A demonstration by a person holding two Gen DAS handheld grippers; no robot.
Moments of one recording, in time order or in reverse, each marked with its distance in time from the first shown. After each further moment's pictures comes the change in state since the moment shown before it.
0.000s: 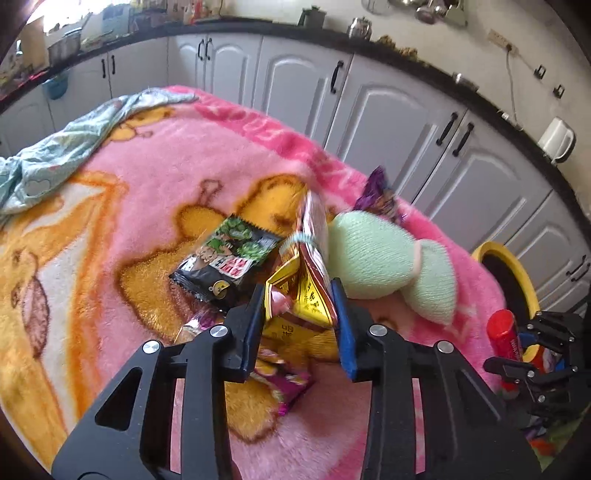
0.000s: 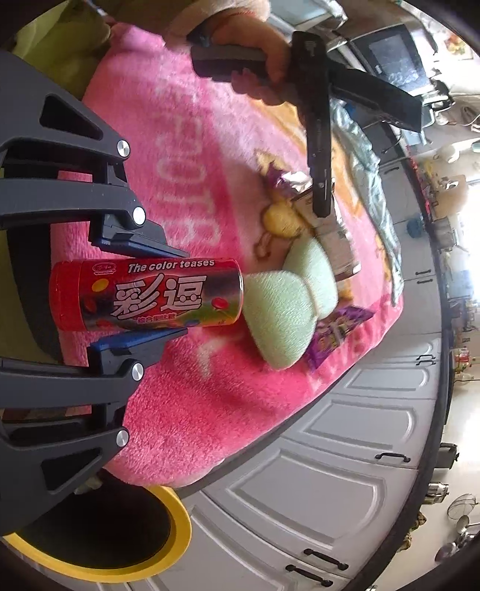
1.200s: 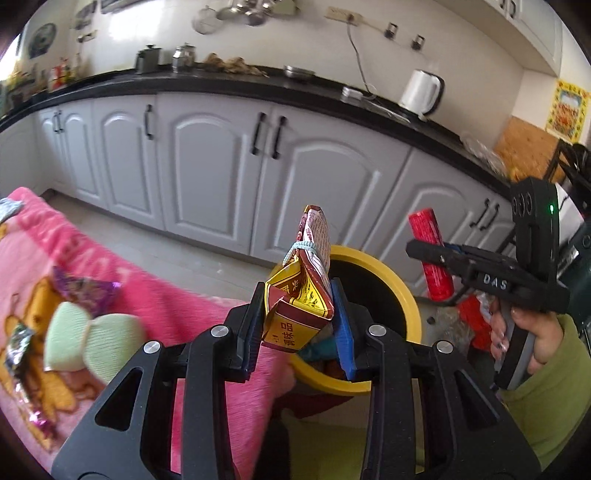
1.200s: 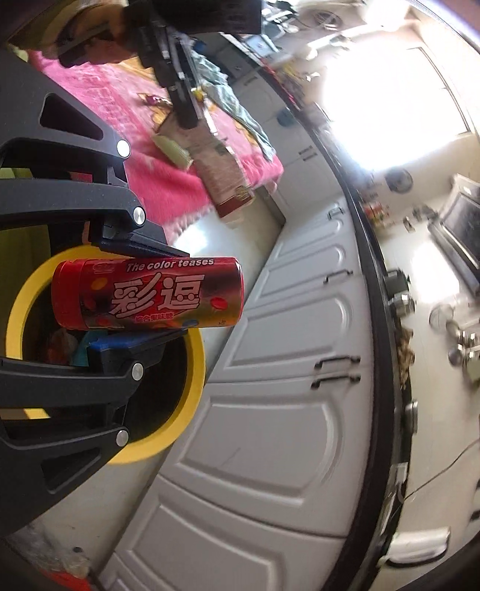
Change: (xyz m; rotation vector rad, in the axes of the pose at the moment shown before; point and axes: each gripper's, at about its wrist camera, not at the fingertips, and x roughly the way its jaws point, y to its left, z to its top) left arm -0.008 -0.259 0.007 0.328 -0.054 -0.358; right arm -0.175 -0.182 -0.085 0.479 -0.325 -0.266
